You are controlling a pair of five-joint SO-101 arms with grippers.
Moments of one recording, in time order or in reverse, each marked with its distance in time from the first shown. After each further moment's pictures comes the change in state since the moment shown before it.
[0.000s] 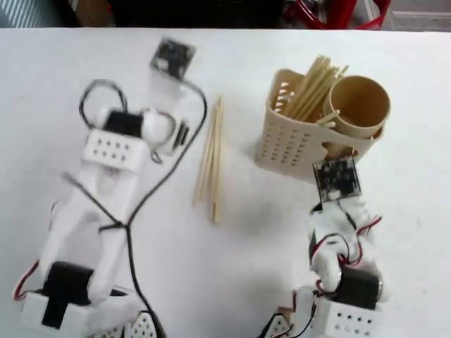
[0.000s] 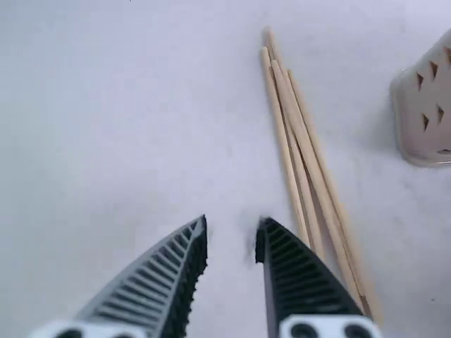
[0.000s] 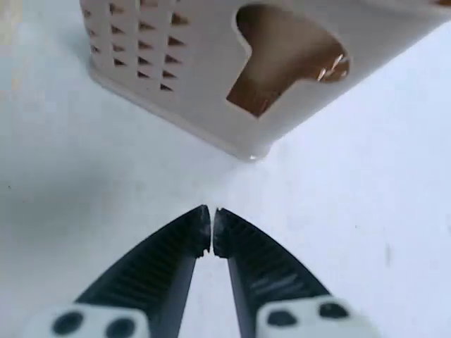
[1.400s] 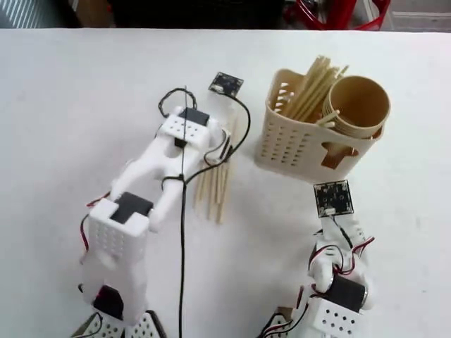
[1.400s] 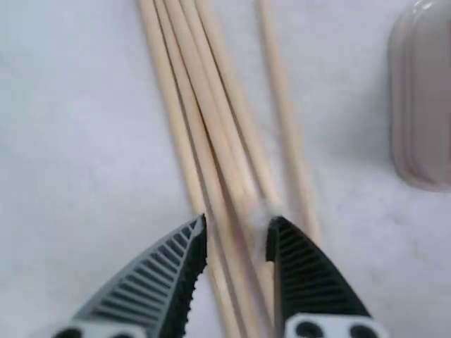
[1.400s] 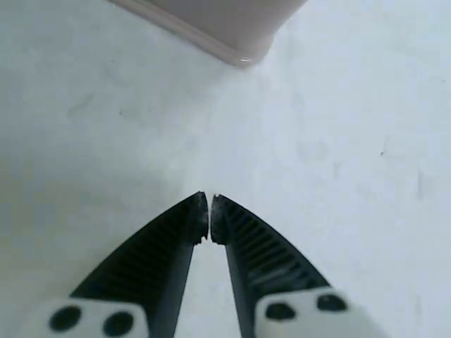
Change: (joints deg) left arm 8.3 44.0 -29.6 5.3 8.6; right arm 9.2 -15.6 25.8 -5.9 5.9
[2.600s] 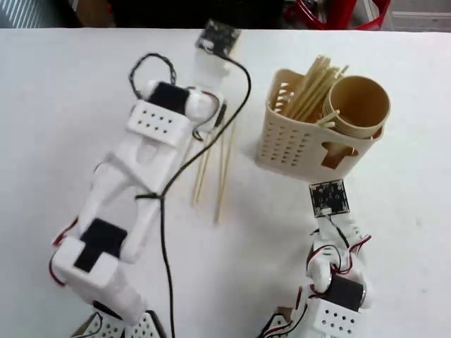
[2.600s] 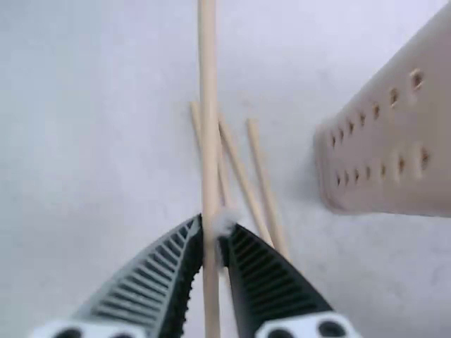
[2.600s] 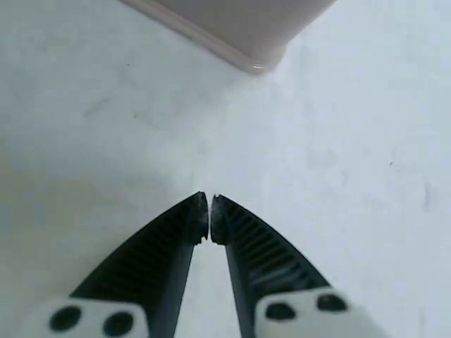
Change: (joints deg) left arm 0.0 -25.0 -7.1 10.4 -1.8; right arm -1.9 0.1 0.3 0.0 0.0
